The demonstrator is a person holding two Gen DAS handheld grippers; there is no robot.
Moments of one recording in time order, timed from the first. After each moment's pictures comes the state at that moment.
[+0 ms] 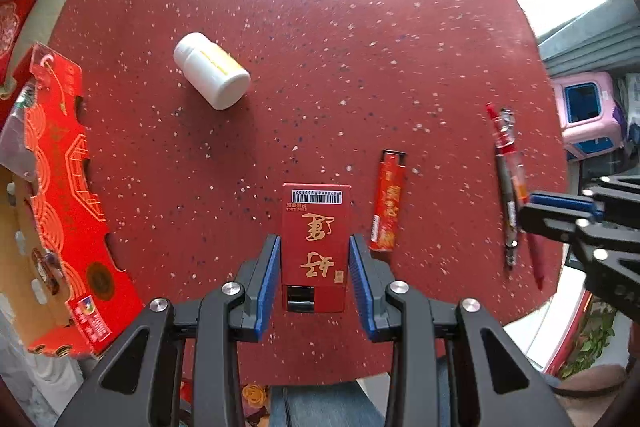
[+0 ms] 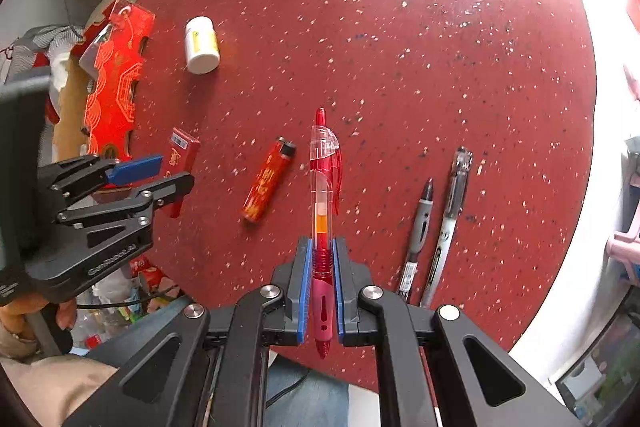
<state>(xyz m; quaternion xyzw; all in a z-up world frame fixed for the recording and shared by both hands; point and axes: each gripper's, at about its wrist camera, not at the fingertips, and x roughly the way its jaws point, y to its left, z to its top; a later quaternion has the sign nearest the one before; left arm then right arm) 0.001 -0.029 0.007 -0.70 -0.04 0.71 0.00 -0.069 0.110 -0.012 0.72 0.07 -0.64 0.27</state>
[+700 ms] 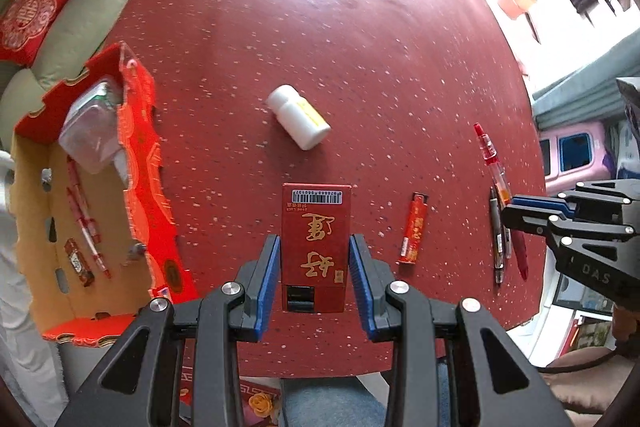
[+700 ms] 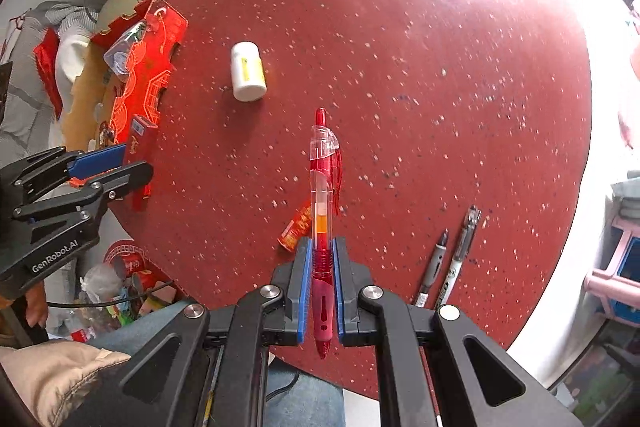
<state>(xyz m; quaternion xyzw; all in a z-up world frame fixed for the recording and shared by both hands) 0.004 -0.082 0.067 -0.64 -0.09 0.76 -0.04 -0.068 0.057 0.023 0.68 0.12 -0.67 0.28</state>
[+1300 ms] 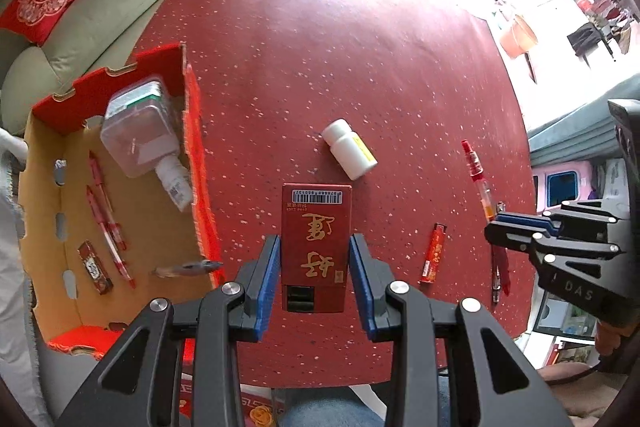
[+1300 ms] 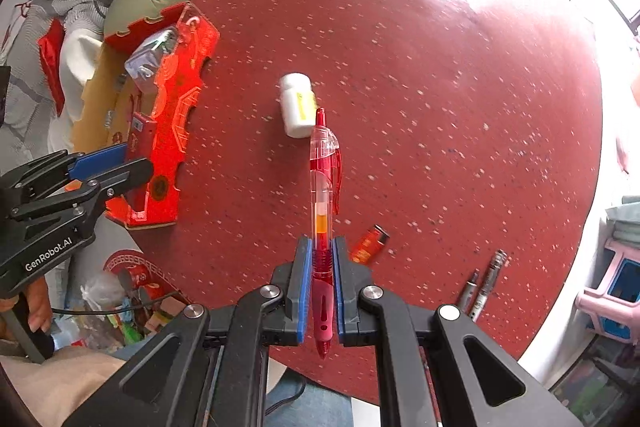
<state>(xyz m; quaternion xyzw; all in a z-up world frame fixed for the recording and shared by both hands) 0.017 -0.152 0.083 -0.61 -0.14 0.78 -0.04 -0.063 -0.016 0.044 0.66 0.14 -0.67 0.29</state>
